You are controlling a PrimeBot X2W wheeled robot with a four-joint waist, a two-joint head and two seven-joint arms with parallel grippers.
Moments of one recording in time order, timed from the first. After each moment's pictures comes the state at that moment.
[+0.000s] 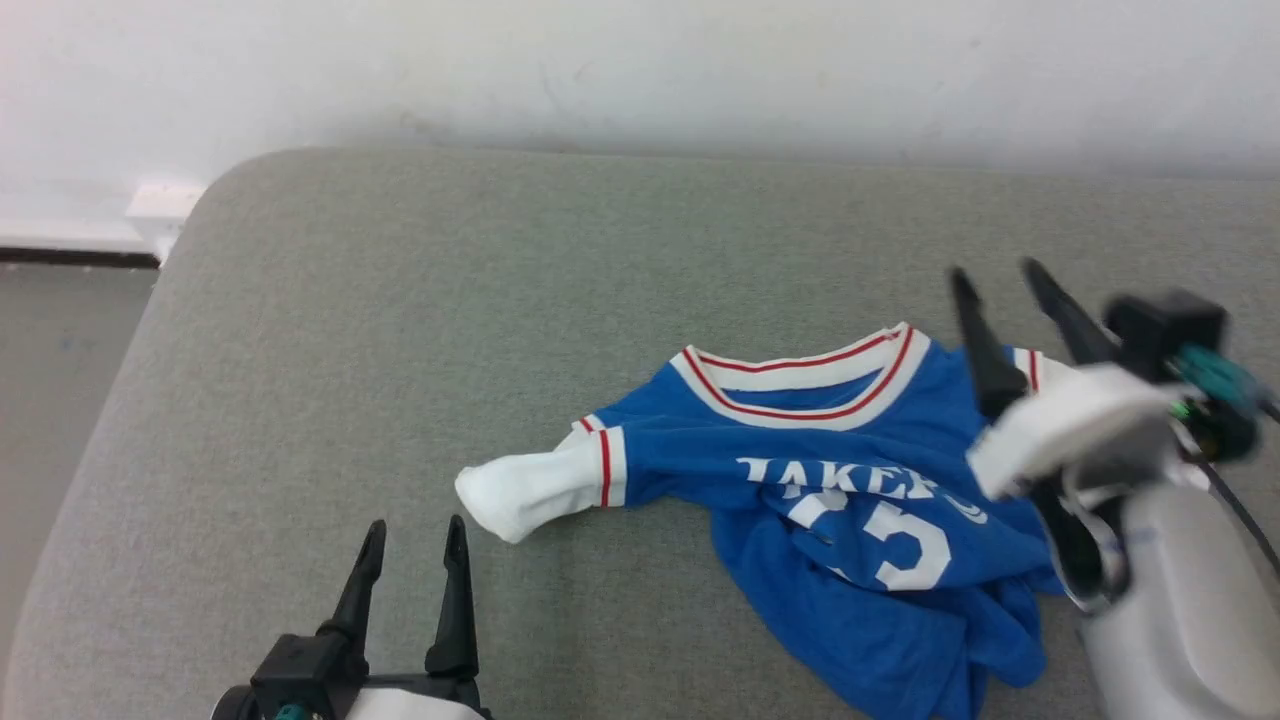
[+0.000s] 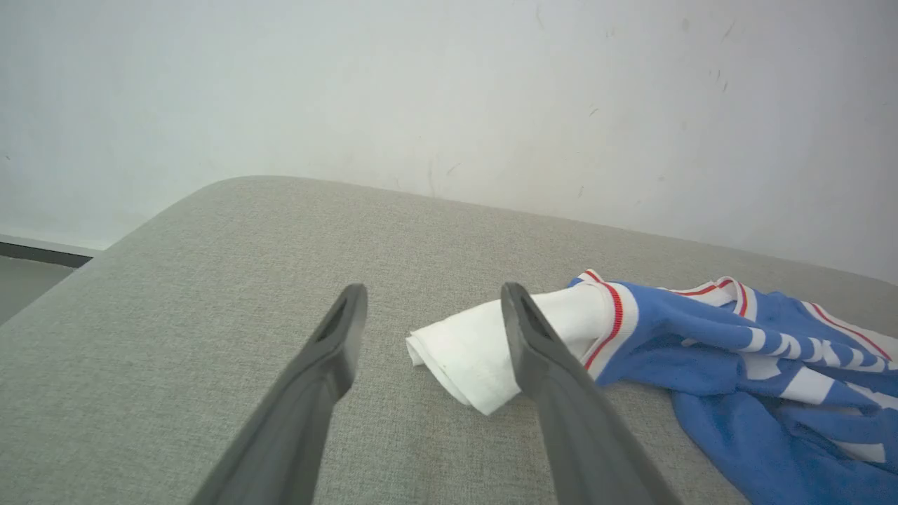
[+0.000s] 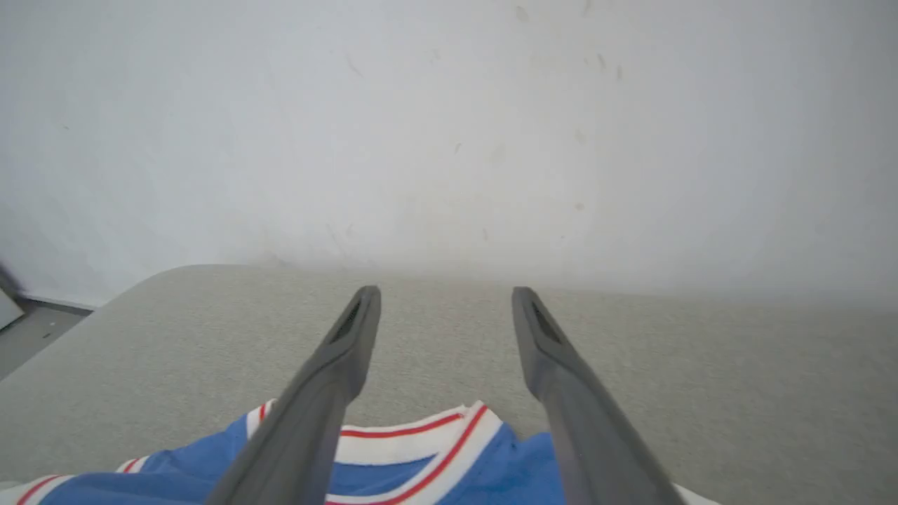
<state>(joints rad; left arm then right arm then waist) 0.14 0.07 -0.13 -0.02 -0.22 0.05 -0.26 -0.39 -0.07 0.02 0.30 0.22 0.13 0.01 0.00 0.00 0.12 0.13</state>
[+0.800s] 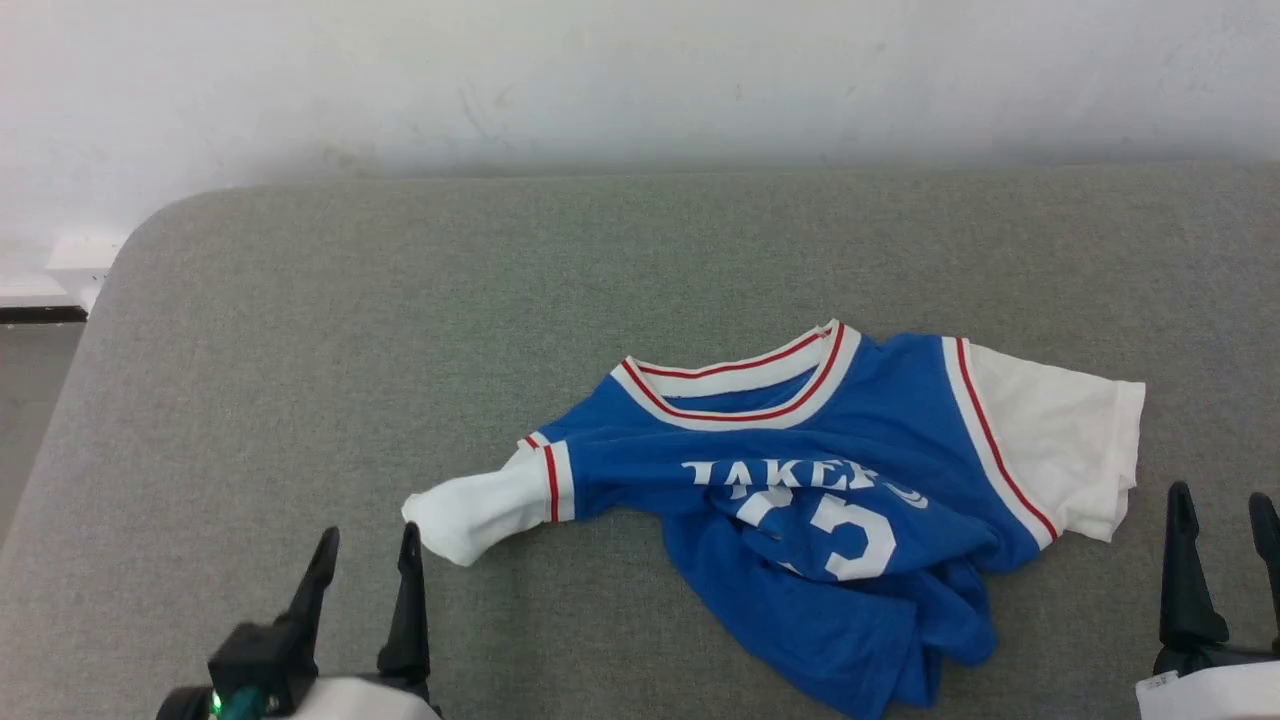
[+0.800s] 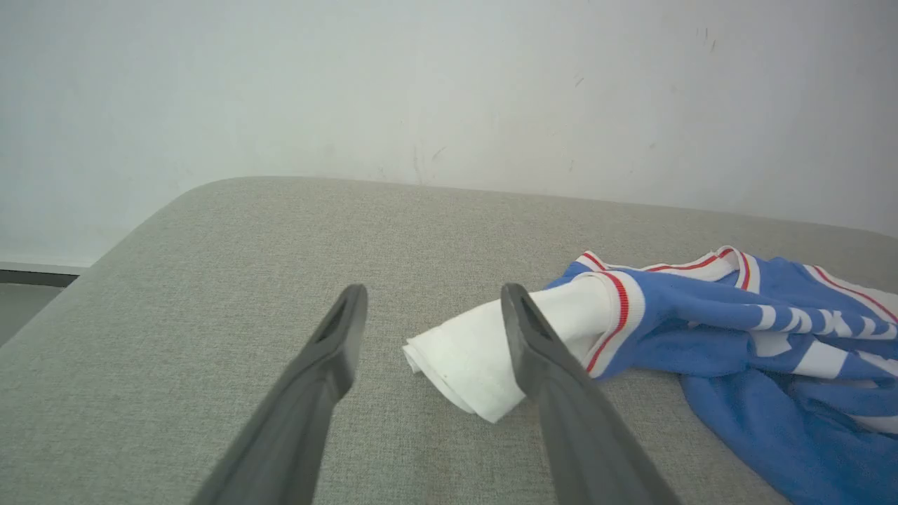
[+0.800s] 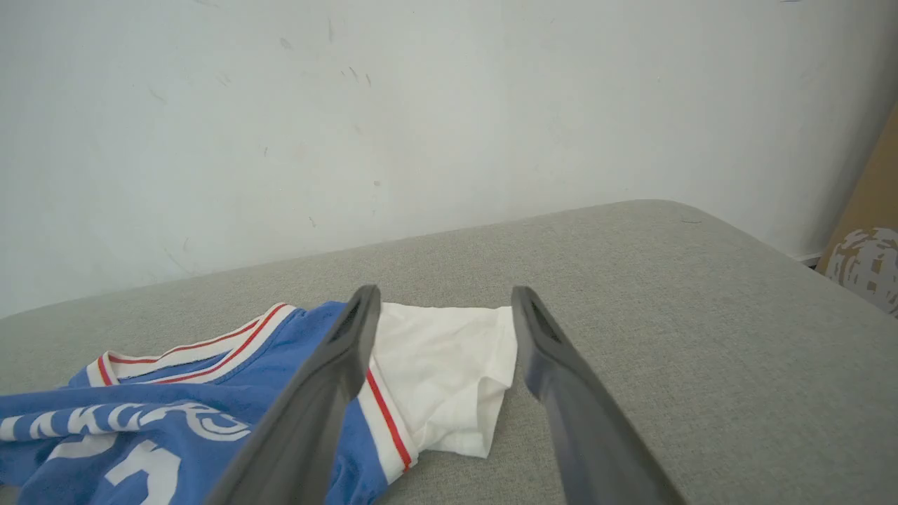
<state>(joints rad) 0.17 0.12 -0.08 -0.05 -0.22 0.06 -0.20 0.17 -0.05 -0.26 -0.08 0.25 0.13 -0.19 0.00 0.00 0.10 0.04</state>
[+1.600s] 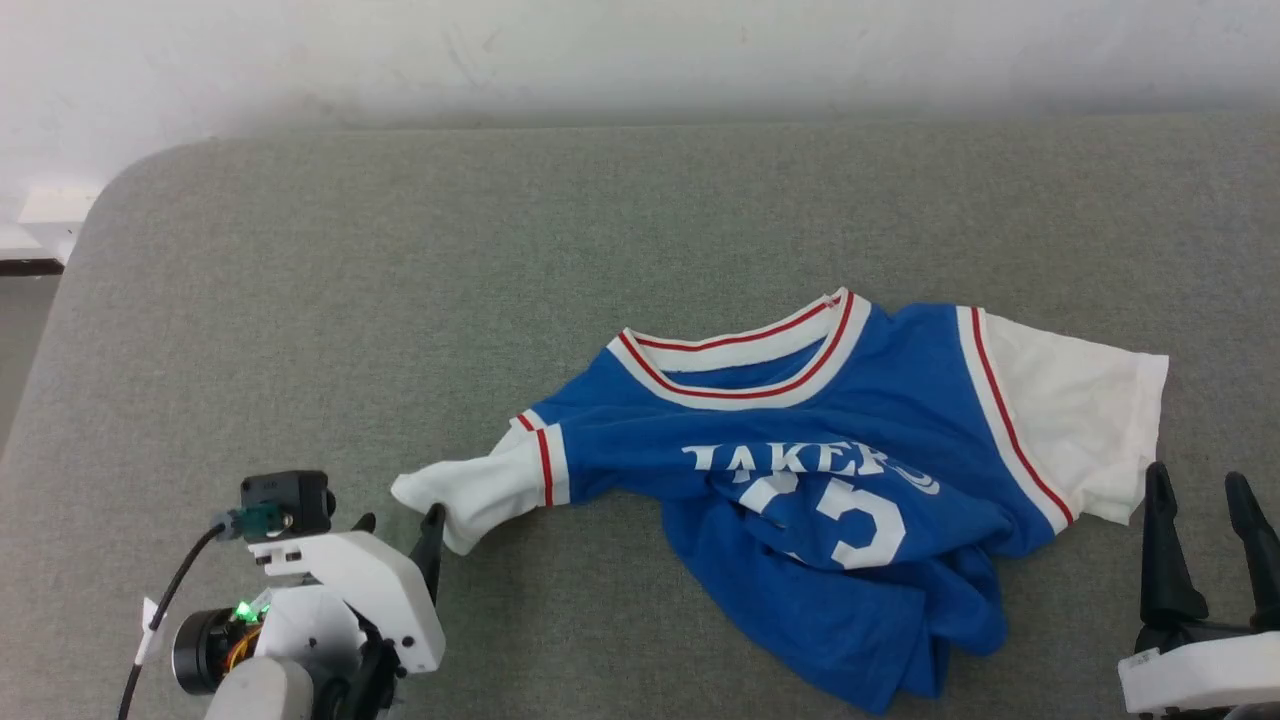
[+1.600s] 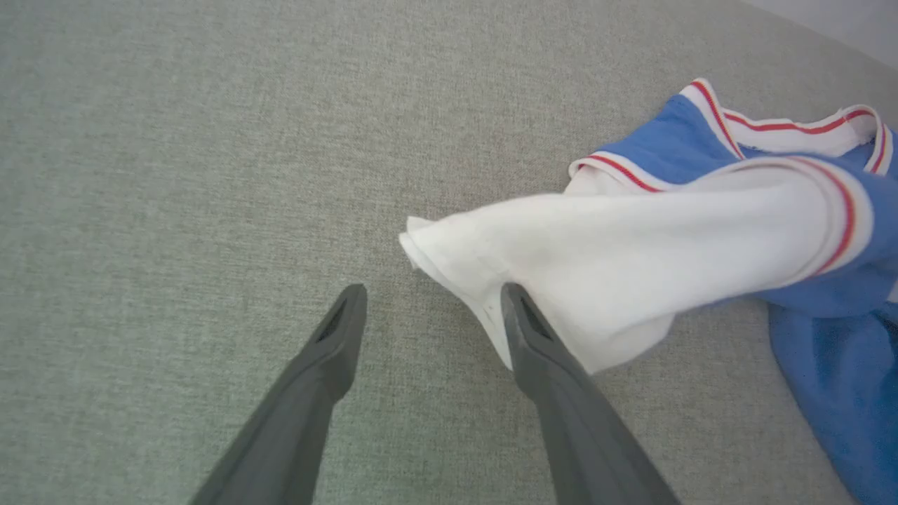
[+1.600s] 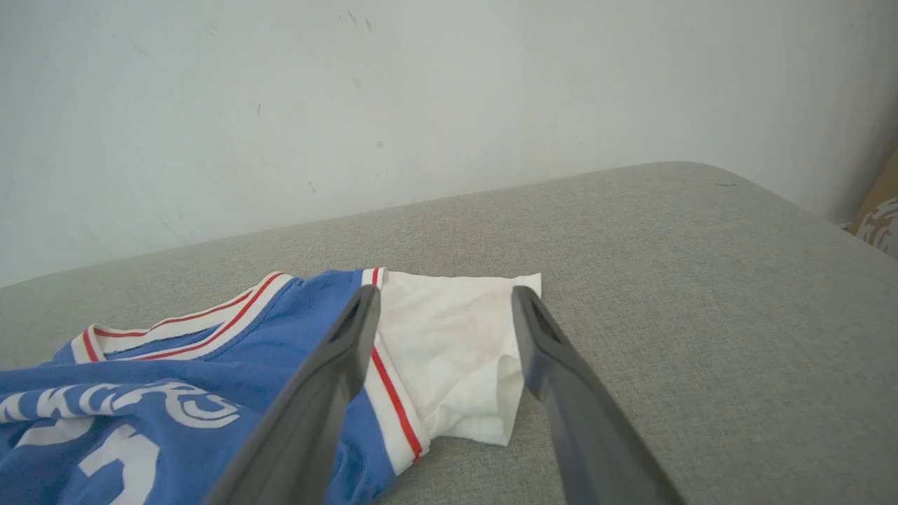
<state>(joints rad) -0.08 0.17 -0.07 0.07 -0.38 0.07 0.42 0.13 -0.05 -0.24 -0.05 0.25 0.13 -0.17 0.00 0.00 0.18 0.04</state>
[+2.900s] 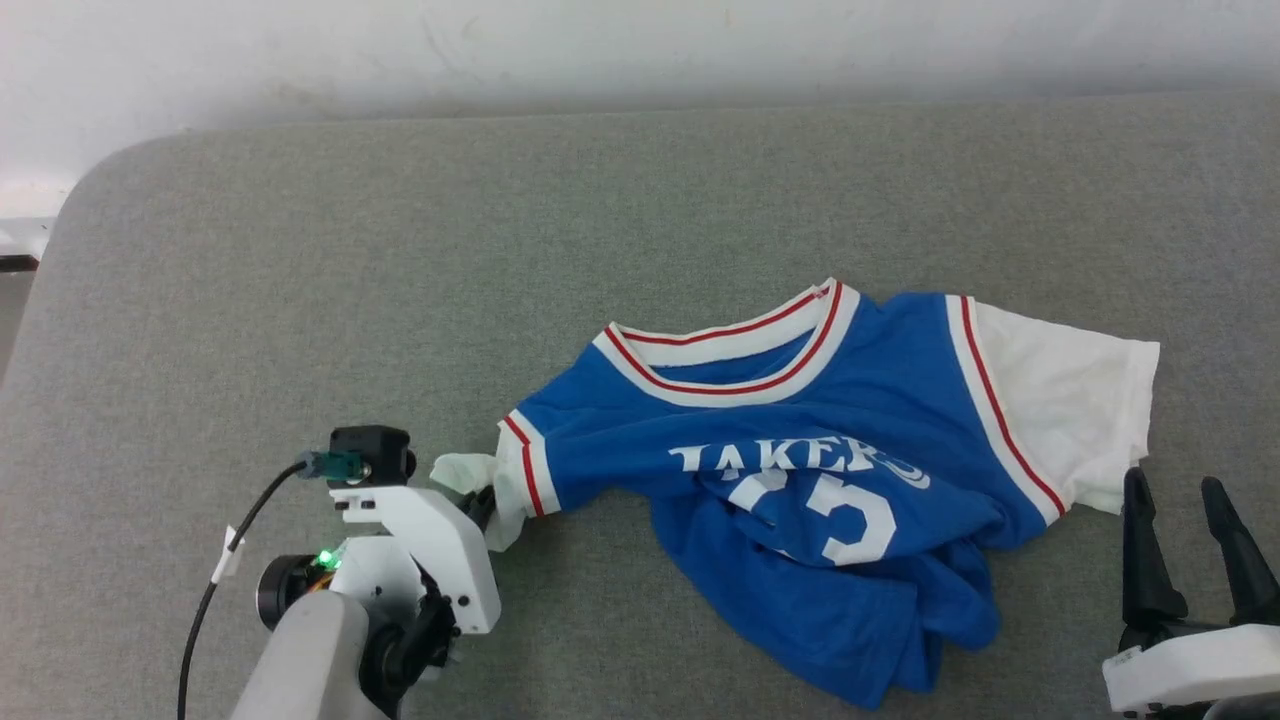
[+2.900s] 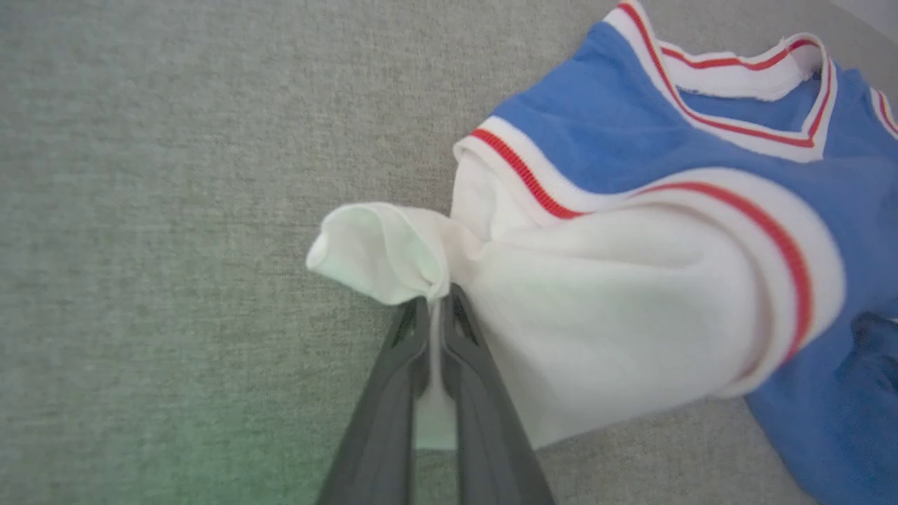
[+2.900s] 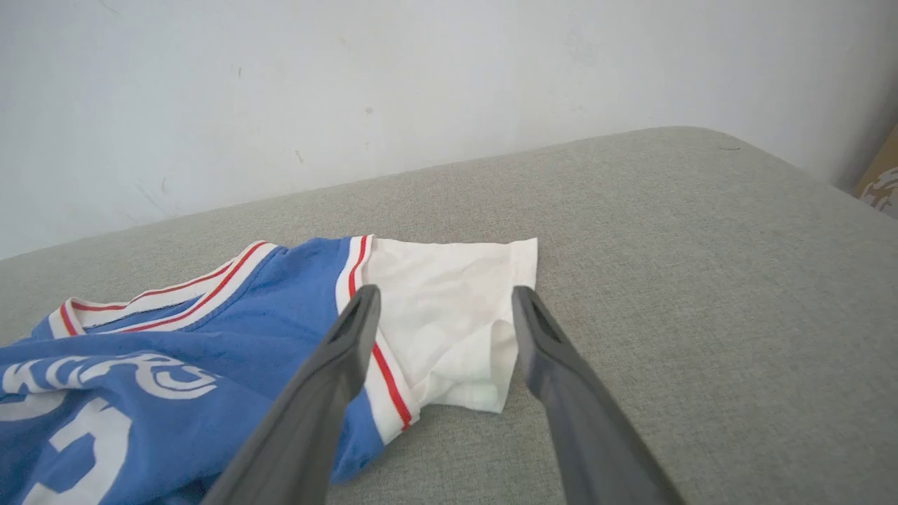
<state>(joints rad) -0.26 0.14 -0.17 0.36 -0.47 -0.04 0.42 0.11 -0.05 -0.22 -0.01 0.24 0.13 -0.15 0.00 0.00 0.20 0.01</state>
